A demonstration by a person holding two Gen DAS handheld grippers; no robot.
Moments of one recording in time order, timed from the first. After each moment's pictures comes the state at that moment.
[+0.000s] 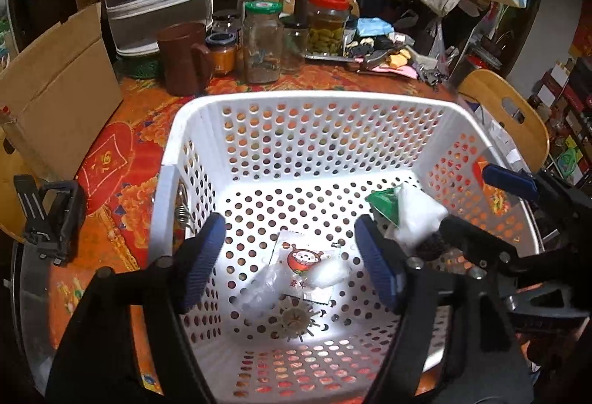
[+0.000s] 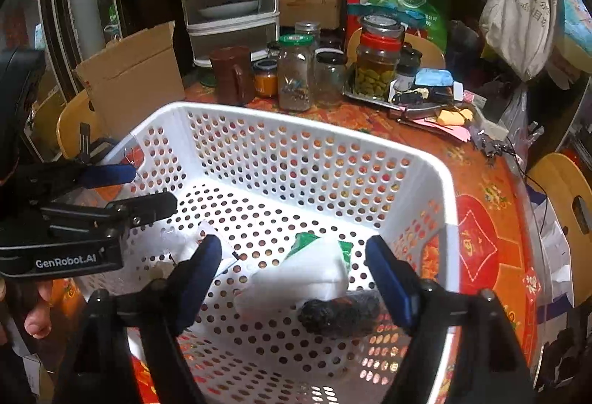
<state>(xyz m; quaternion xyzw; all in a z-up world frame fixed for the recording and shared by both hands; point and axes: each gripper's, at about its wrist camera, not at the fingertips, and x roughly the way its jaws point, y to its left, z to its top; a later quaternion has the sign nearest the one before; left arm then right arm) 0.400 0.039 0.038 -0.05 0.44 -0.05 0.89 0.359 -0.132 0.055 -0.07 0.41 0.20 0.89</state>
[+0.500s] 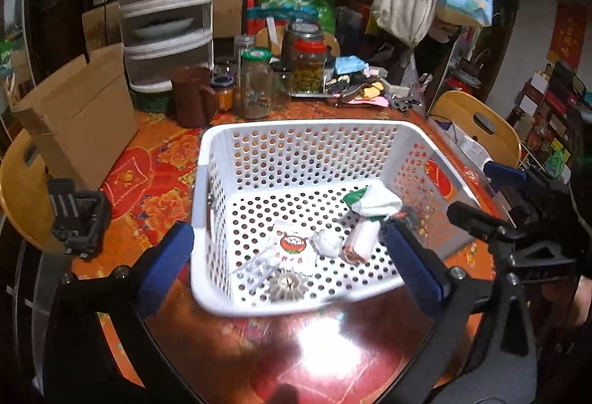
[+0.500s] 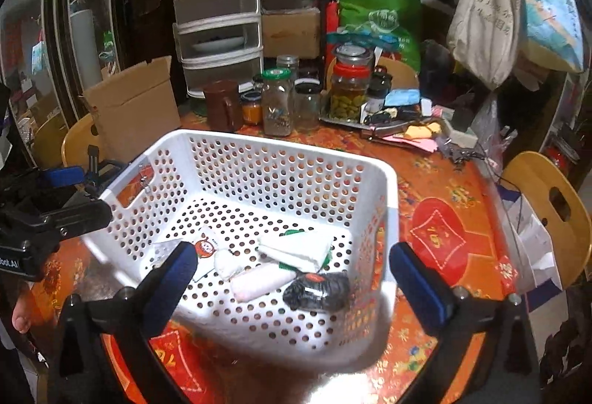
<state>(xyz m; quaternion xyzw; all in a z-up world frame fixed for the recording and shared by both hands) 0.304 0.047 0.093 -0.04 0.36 -0.07 0.93 0.305 -0.165 0.089 -0.06 0.36 0.17 0.91</state>
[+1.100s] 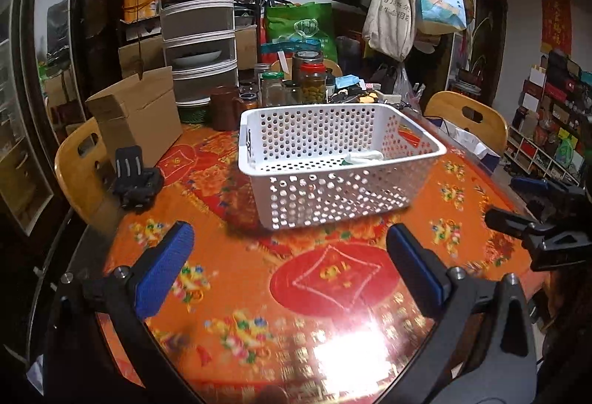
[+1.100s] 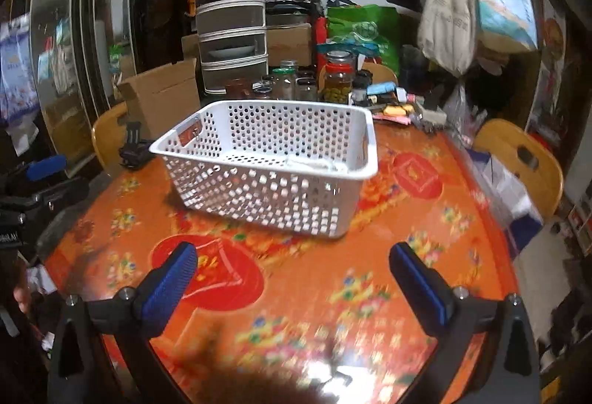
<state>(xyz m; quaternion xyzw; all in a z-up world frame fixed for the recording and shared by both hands) 0.093 0.049 0.091 0.00 0.29 -0.04 0.96 0.127 -0.195 0.079 -0.02 0.34 0.15 0.93</state>
